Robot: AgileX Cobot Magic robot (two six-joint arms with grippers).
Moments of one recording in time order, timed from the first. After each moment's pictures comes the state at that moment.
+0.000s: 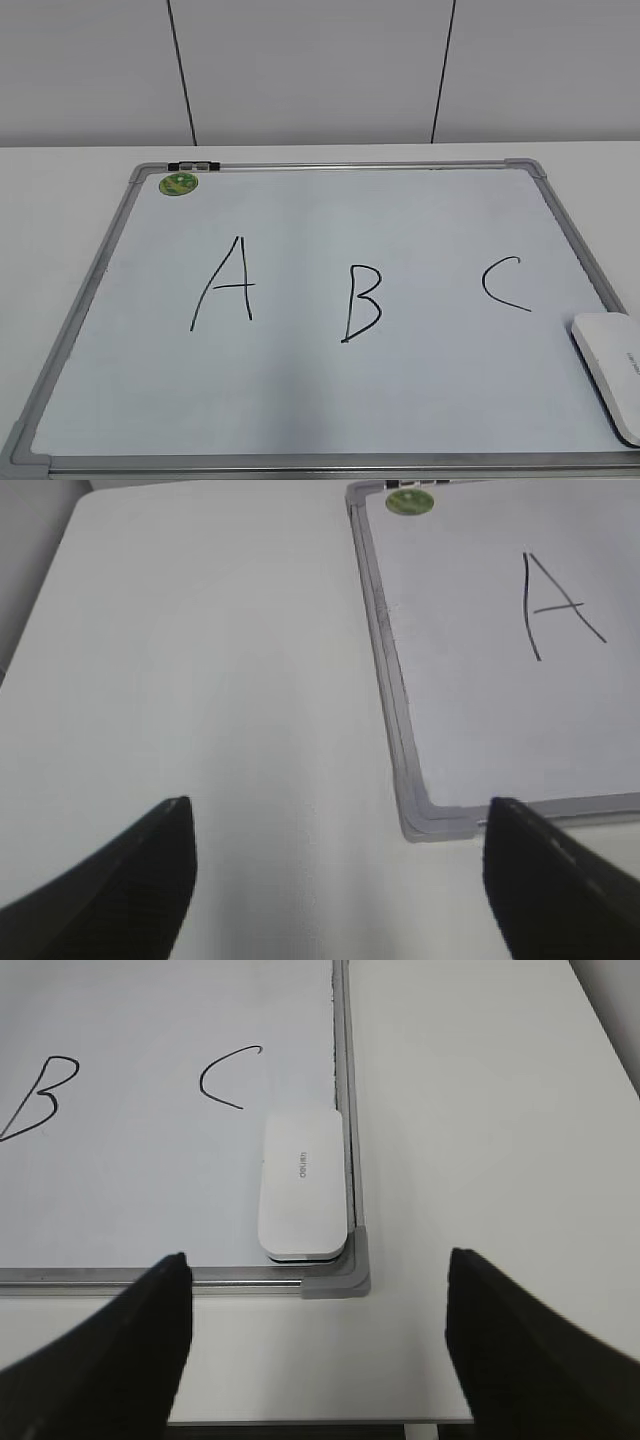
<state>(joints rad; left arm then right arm) 0.00 0.03 -0.51 -0.03 1.10 0.06 -0.02 -0.02 -0.49 0.00 1.14 -0.05</state>
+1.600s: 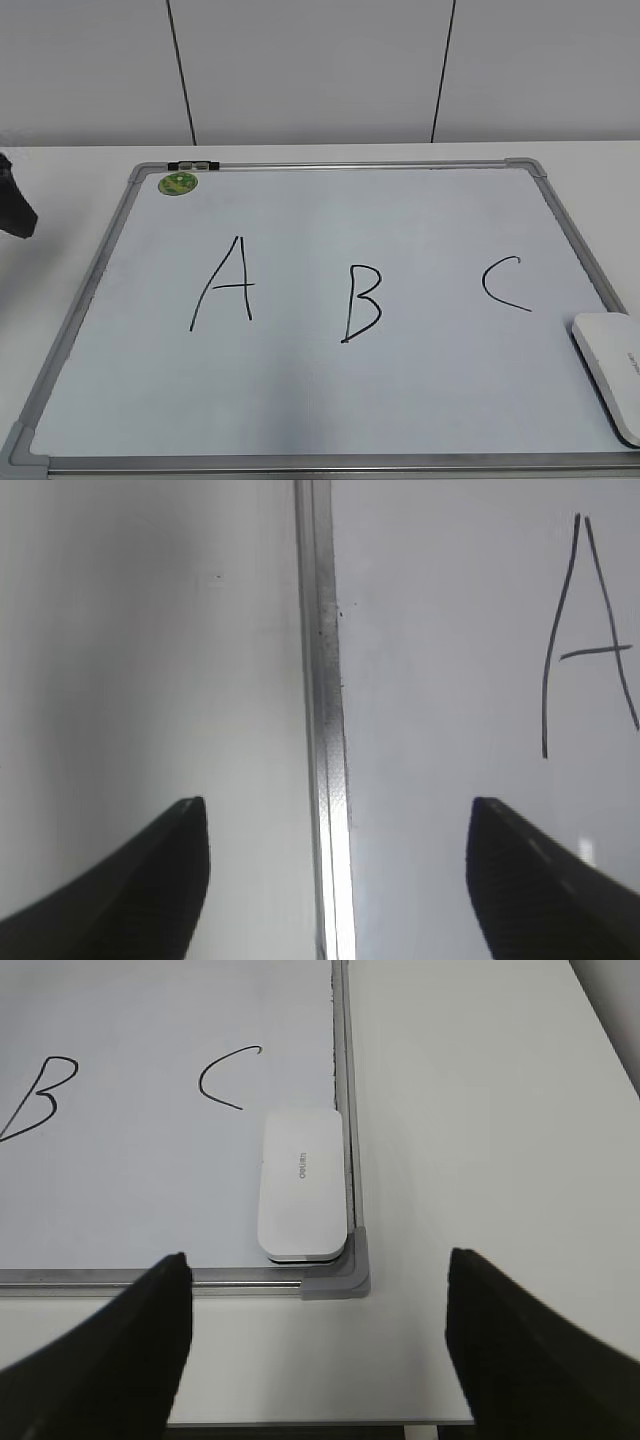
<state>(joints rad) 0.00 1.48 -1.04 -0.25 0.82 0.12 -0.02 -0.02 -0.49 0.00 1.14 -0.05</state>
